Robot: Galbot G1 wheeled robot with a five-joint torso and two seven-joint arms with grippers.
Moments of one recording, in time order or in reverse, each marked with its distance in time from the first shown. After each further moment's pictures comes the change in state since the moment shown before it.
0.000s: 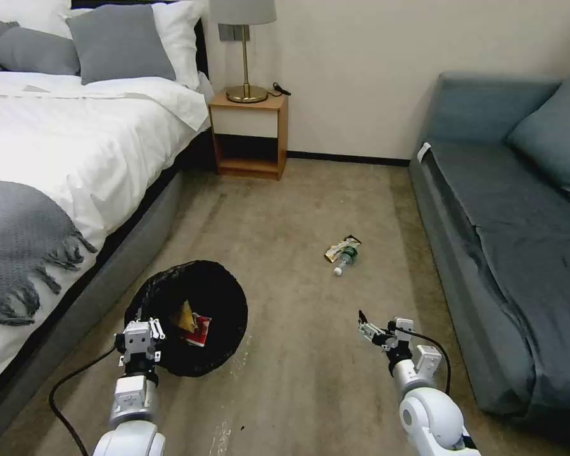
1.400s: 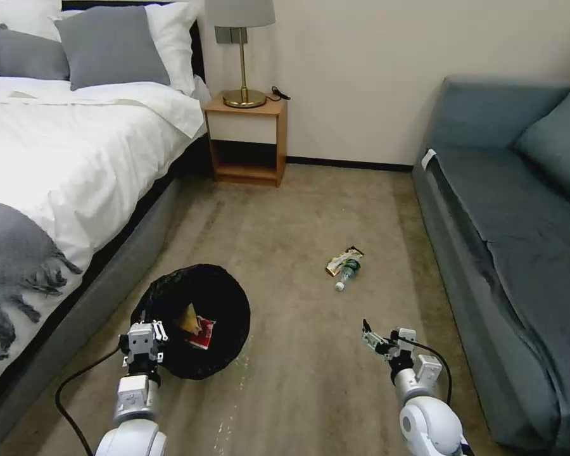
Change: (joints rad) left arm -0.036 0.017 0.023 0.046 0.003 -0.006 0.001; right arm -0.005 0.018 0.028 -0.066 -0.012 0.039 -0.010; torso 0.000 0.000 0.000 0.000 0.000
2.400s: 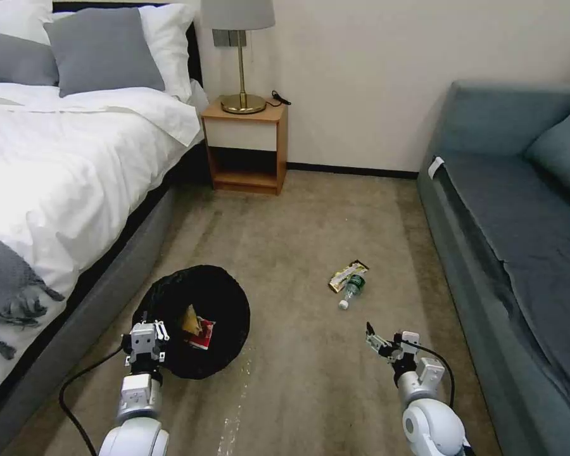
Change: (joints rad) left arm -0.014 -0.009 0.002 0.031 0.008 -0.009 -0.001; right arm 0.000 -0.005 0.012 -0.036 0.002 0.021 -0.011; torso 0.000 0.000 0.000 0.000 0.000
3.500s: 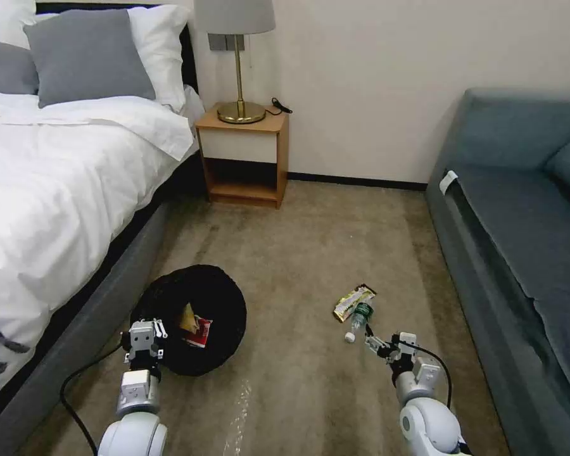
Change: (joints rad) left arm -0.038 0.020 -0.005 0.057 -0.014 -0.015 0.002; right arm 0.031 0.010 -0.008 -0.057 -0.022 0.006 -0.001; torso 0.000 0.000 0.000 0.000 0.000
